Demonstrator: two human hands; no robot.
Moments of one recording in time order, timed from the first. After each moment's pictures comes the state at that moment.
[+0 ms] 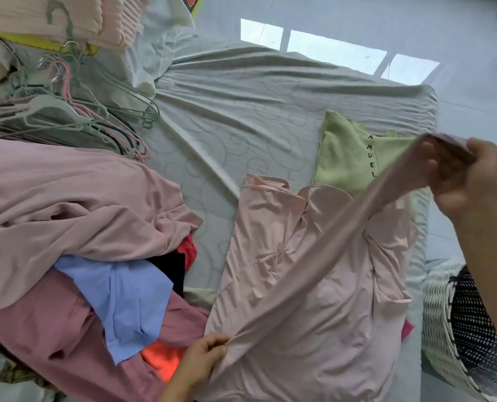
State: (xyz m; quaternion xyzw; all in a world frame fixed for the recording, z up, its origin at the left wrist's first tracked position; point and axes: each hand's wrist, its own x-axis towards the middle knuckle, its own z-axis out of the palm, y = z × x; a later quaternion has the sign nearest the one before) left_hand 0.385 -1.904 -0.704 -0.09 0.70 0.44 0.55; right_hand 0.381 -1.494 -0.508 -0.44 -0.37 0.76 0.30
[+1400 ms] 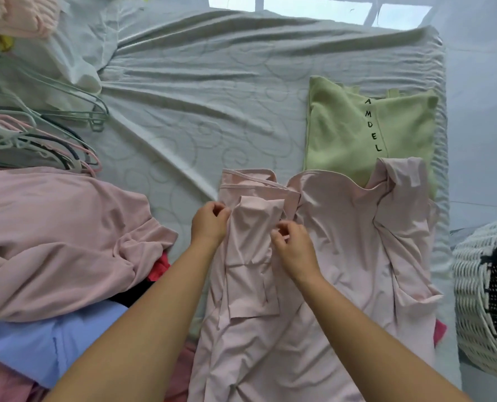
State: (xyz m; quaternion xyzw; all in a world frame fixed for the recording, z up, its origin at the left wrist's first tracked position) left_hand 0.209 -1.715 -0.731 0.05 0.90 0.34 0.28; right_hand 0.346 -1.625 -0.731 -0.45 -0.74 0.50 -0.01
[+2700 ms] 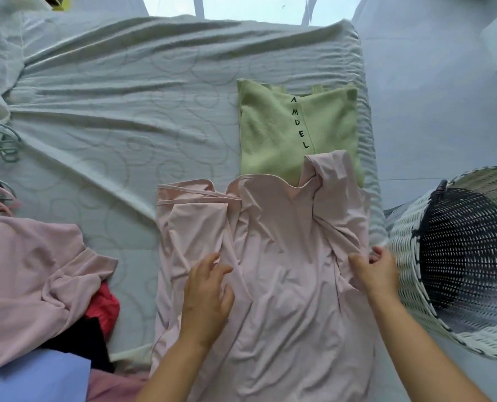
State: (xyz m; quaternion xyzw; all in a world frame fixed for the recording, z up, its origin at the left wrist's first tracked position) left_hand 0.333 -1.733 -0.738 0.39 0.84 0.29 0.22; right_hand 0.525 -1.510 -0.734 -0.75 -0.55 0.37 0.07
